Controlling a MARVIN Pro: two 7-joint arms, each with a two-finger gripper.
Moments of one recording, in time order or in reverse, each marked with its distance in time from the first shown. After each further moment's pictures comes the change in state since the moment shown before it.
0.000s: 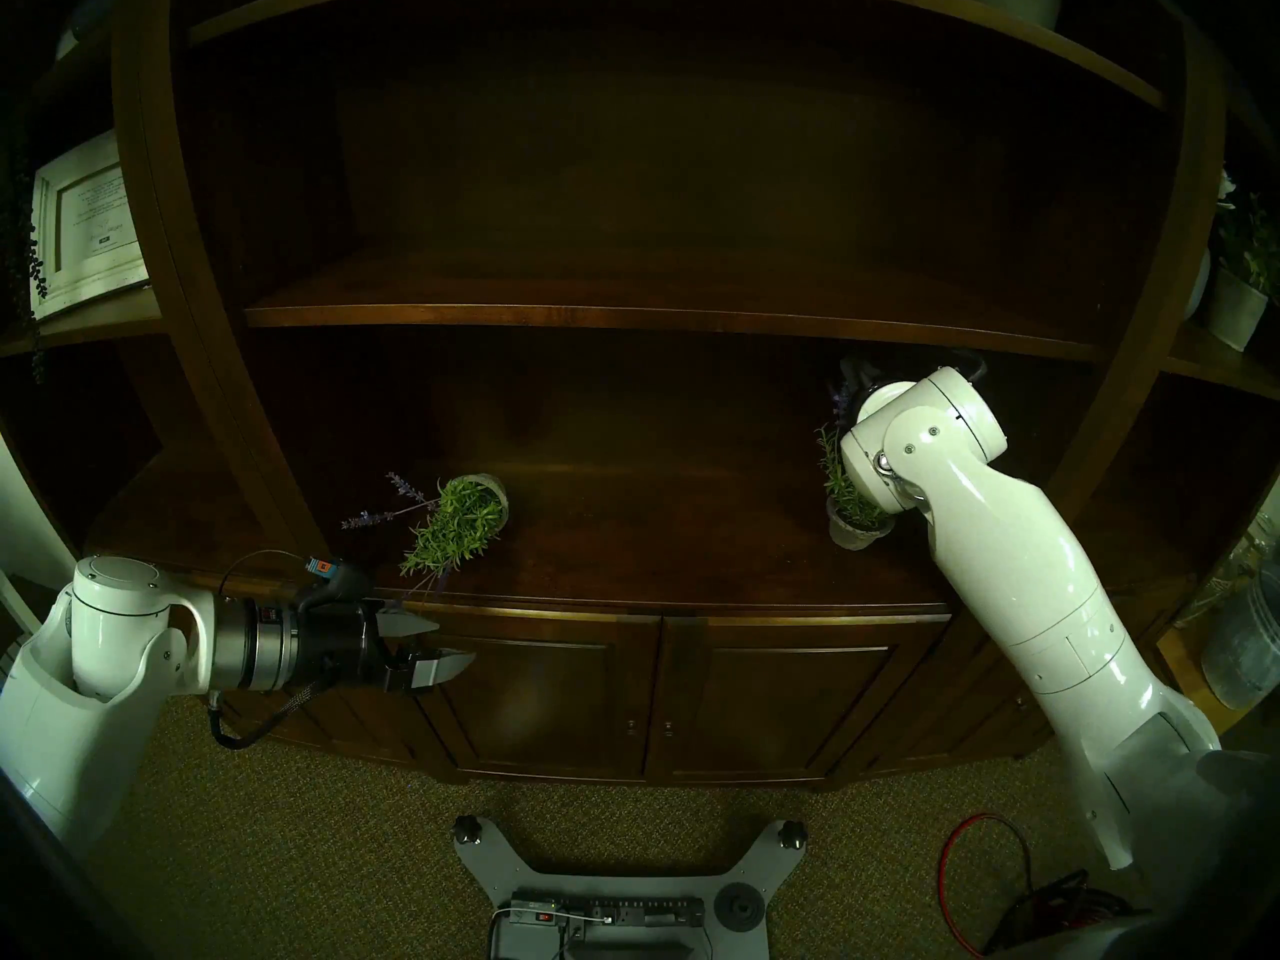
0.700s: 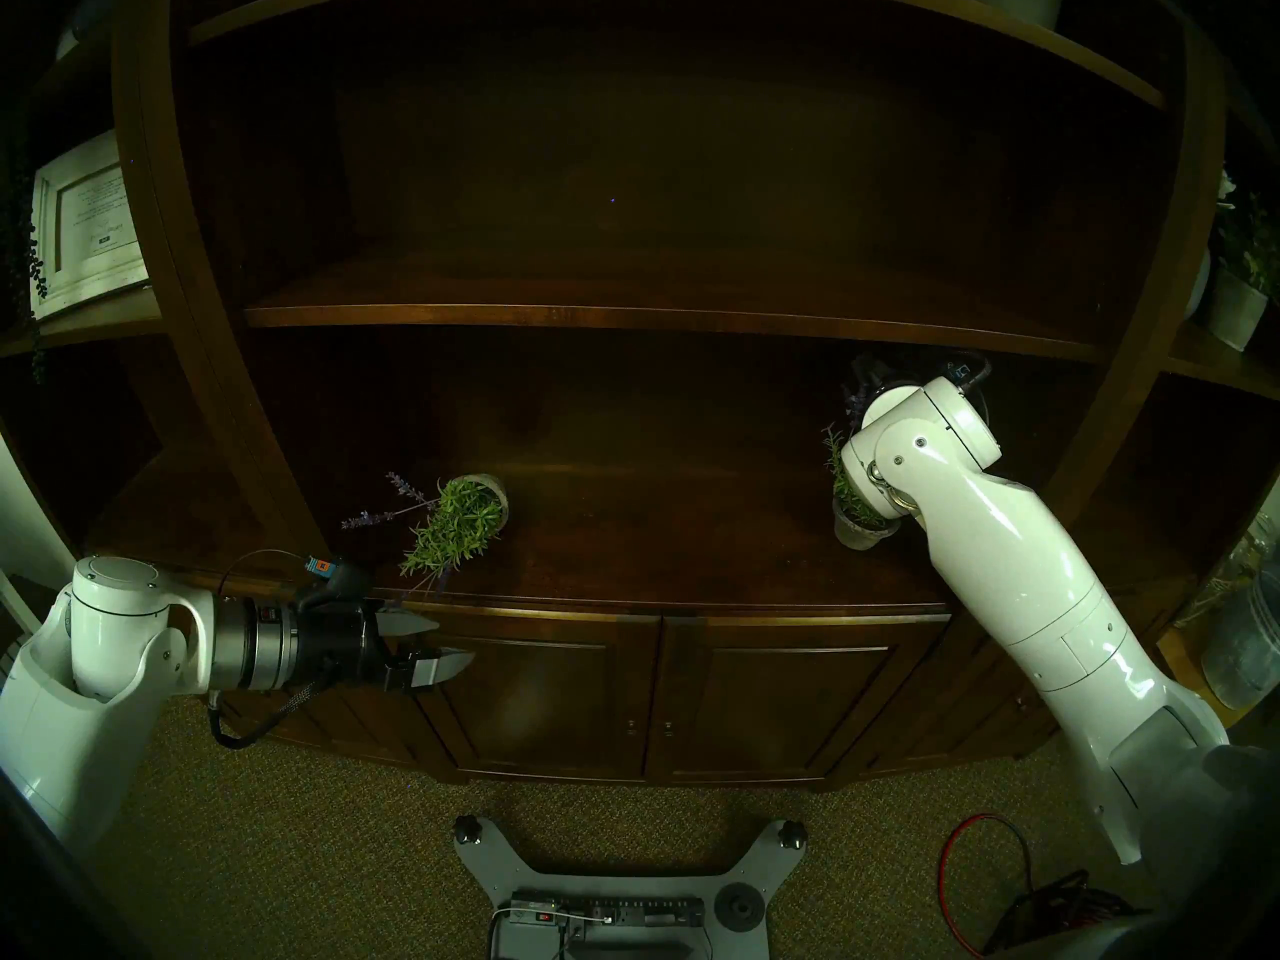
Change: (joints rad) left arm 0.000 -0.002 -0.001 -0.001 0.000 0.000 0.000; right arm 0.017 0.019 -0.028 0.049 -0.064 -0.028 0.048
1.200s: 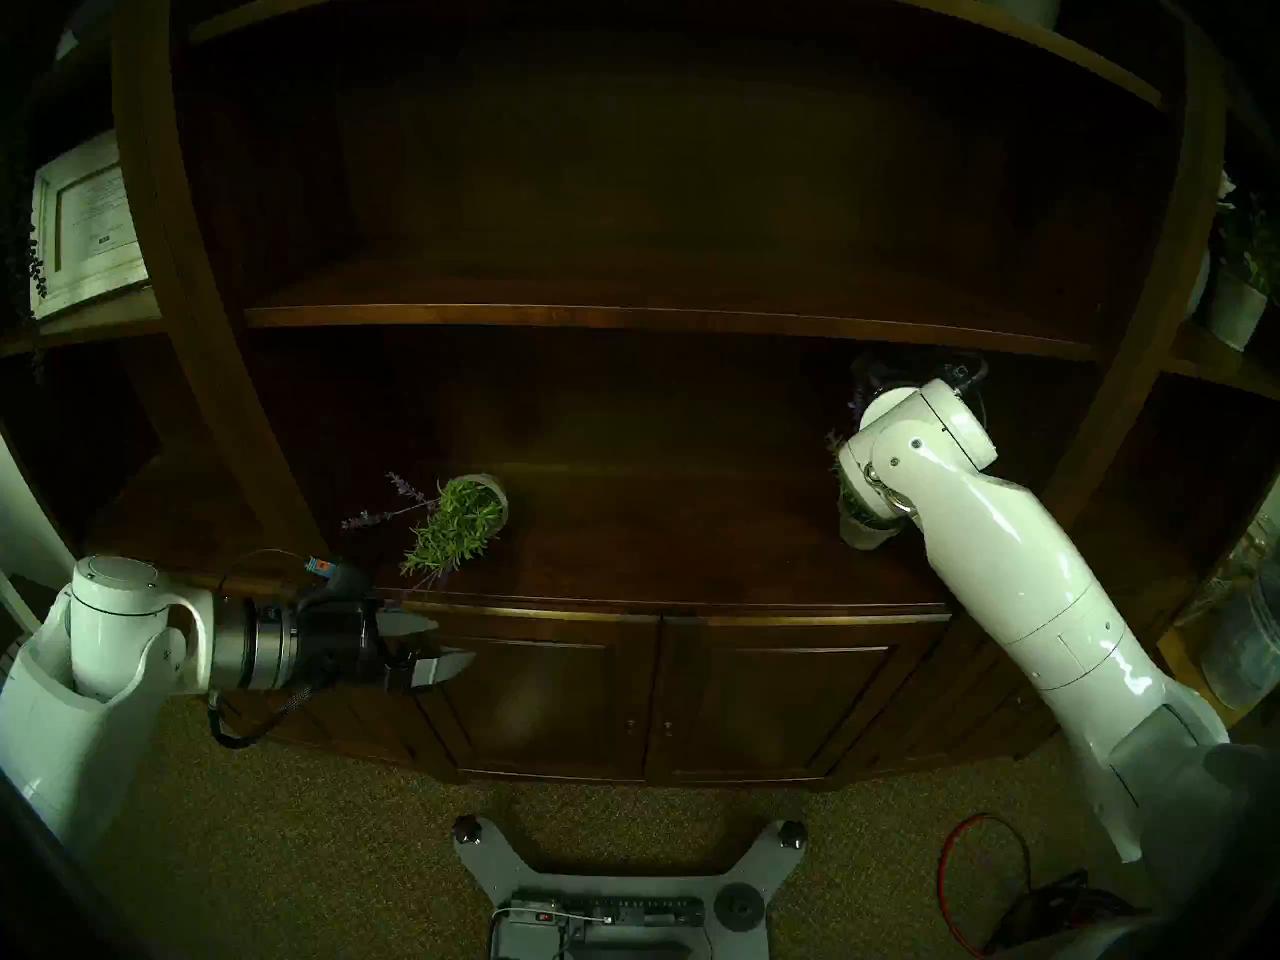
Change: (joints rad) left arm 0.000 -0.001 0.000 0.000 0.000 0.000 0.000; right arm 0.006 0.001 -0.009 0.014 -0.001 -0.006 0.004
